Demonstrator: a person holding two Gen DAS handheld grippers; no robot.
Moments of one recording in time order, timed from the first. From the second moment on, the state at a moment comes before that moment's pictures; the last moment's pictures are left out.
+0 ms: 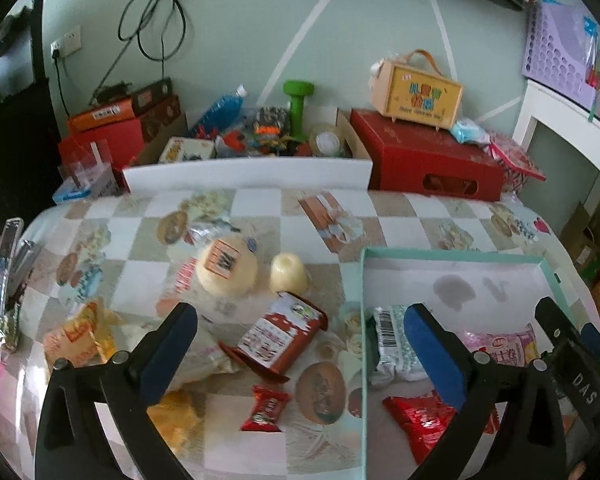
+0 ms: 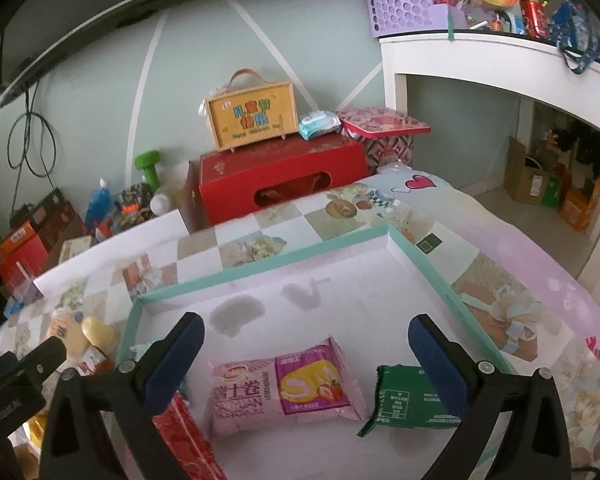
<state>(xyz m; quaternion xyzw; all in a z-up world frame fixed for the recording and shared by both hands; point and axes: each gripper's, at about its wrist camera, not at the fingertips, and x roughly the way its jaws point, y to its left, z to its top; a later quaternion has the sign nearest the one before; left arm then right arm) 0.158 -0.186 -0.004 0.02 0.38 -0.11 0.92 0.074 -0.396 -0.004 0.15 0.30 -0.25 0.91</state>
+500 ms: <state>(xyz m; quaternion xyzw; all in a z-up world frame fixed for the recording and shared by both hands) 0.151 -0.109 0.006 -0.05 0.35 -0.09 0.93 0.080 -0.375 -0.001 0.19 0.29 -0.21 0.92</state>
